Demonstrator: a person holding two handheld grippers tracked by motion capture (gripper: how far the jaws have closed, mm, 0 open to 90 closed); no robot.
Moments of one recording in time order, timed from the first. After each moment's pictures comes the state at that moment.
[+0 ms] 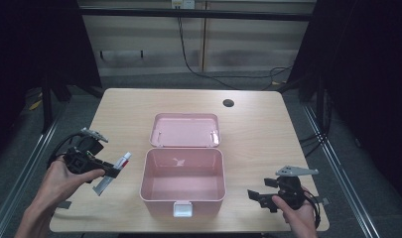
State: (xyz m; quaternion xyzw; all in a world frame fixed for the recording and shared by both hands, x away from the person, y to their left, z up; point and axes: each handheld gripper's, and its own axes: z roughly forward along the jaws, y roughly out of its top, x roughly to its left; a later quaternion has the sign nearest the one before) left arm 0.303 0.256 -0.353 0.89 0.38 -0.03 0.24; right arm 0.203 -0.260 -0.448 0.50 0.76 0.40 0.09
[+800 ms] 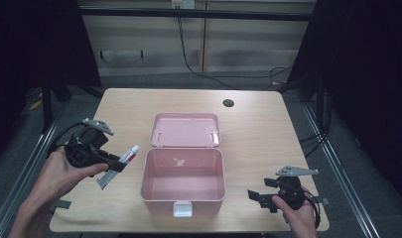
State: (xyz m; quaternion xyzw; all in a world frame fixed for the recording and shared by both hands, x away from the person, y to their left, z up) left arm 0.291 0.230 -0.304 0.91 0.32 -0.01 0.25; right arm 0.202 -0.259 -0.448 0.50 0.76 0.40 0.09
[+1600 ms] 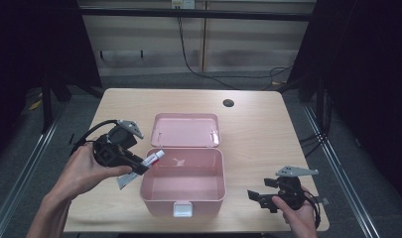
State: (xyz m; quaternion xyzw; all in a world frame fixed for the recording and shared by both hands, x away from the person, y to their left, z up) left arm 0.290 0.170 -0.296 0.94 0.24 -0.02 0.23; right arm 0.202 -0.259 -0.448 0.50 0.76 0.40 0.09
